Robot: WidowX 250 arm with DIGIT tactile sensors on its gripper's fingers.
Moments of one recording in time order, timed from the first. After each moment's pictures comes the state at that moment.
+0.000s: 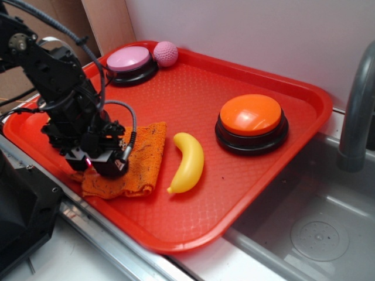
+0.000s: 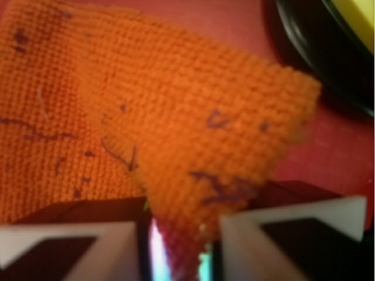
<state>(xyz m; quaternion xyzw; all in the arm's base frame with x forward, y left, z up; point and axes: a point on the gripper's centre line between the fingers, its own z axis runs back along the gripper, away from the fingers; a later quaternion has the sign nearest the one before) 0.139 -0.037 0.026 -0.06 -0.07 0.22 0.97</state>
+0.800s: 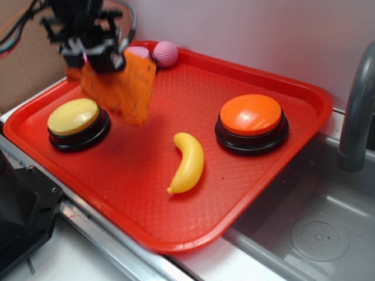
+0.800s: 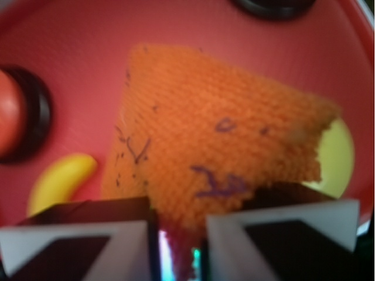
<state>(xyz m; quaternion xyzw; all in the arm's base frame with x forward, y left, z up) 0.201 0.003 0.139 -0.06 -0.06 0.19 0.98</state>
